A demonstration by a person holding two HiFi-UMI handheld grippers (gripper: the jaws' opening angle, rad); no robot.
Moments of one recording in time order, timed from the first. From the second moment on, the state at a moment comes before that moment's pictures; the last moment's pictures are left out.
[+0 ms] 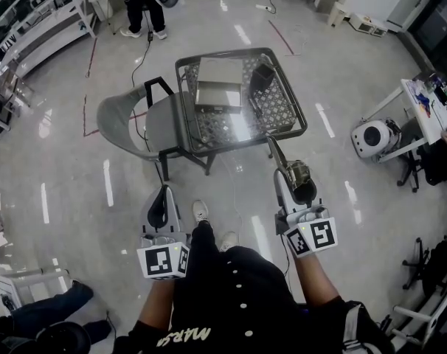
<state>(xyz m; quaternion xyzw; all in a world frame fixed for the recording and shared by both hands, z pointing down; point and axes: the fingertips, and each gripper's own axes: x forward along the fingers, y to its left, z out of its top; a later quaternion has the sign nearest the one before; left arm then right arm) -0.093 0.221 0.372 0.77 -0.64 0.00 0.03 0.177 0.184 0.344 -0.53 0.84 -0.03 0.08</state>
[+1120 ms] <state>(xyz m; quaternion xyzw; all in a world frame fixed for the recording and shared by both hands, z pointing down) -0.144 0.045 0.355 0.79 -0.61 -0.02 0.03 0.120 0.024 0.324 -0.55 0.83 -0.01 0.07</state>
